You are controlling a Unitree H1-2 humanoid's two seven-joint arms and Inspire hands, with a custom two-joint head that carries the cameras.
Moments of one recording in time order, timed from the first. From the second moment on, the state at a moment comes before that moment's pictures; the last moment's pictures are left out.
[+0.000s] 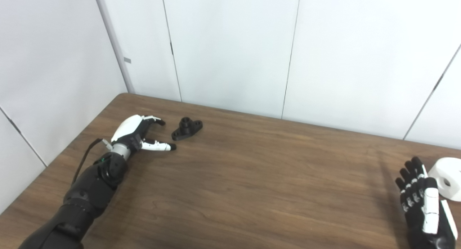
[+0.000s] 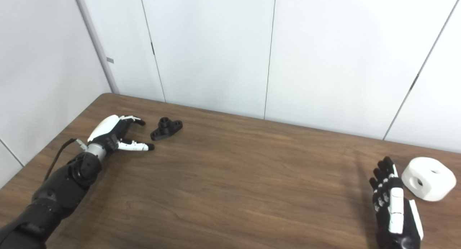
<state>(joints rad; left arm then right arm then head) -0.49 0.63 -0.11 0.75 0.43 -0.14 0.08 -0.12 -0.11 -0.11 0.08 0.20 -0.09 0.12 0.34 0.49</state>
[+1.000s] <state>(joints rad) -0.53 0.58 -0.15 0.78 0.42 -0.17 0.10 -0.12 -0.10 -0.11 0.08 0.18 -0.09 0.12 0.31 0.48</state>
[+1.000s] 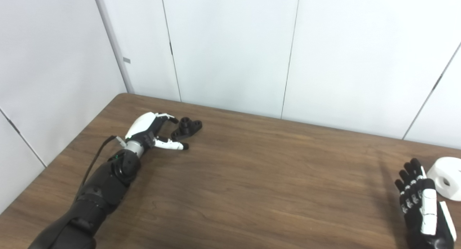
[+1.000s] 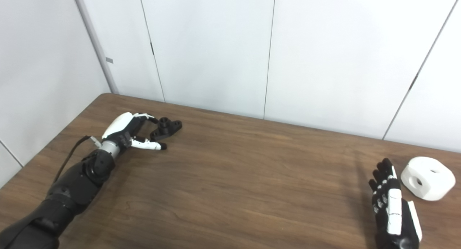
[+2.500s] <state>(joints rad) -0.56 0.56 -0.21 0.84 0.48 -0.31 0.22 -0.12 -0.10 -0.11 0.08 0.19 -0.09 0.12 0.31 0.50</state>
